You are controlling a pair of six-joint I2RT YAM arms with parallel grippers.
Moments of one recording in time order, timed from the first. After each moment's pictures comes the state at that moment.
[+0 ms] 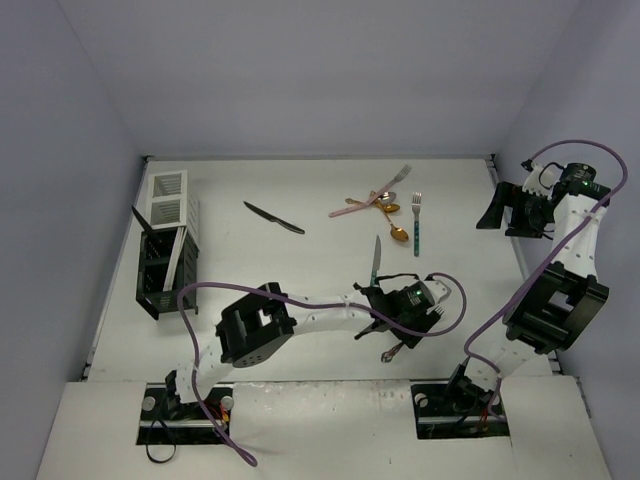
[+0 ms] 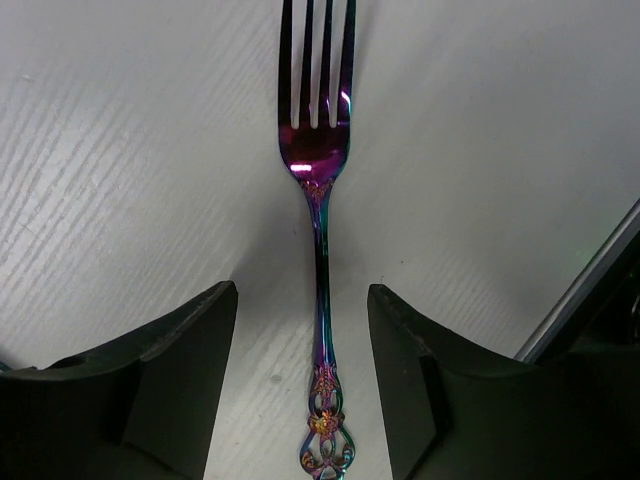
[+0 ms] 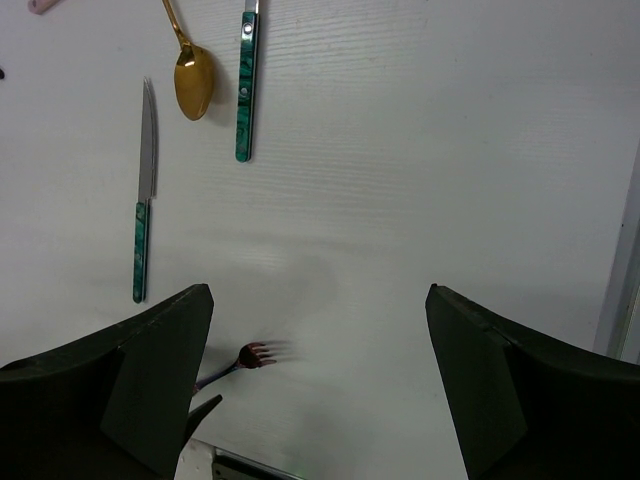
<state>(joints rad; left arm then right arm) -1.26 2.19 1.69 -0.38 -0.01 -0.37 -0.52 1.69 1.56 -1.05 -0.59 -0.31</state>
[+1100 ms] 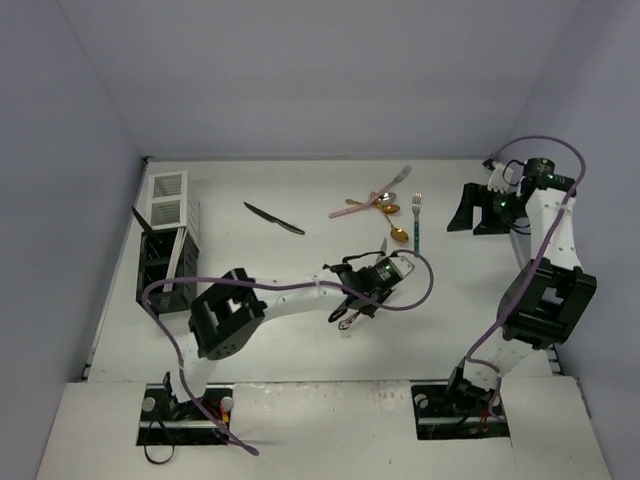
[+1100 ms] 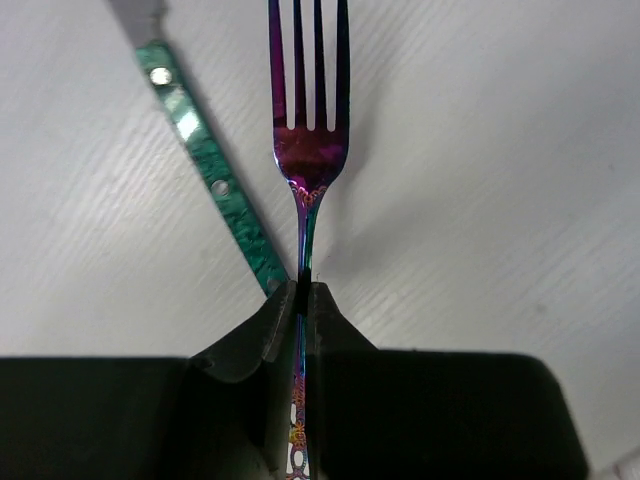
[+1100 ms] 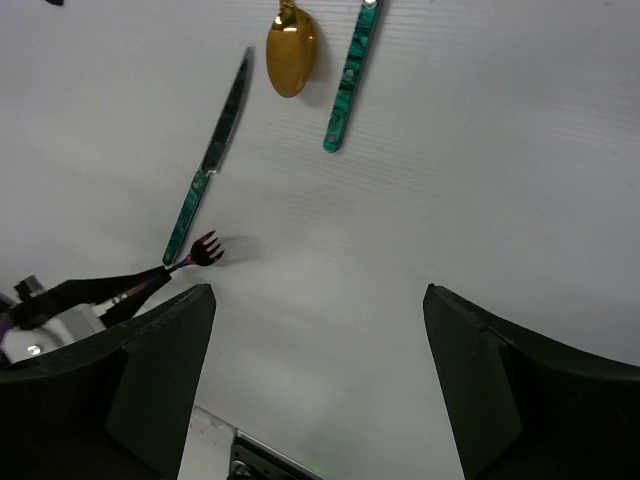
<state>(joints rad) -1.13 2.03 1.53 -0.49 -0.18 -0.24 -0.34 1.70 1.53 -1.06 -0.62 -0.30</state>
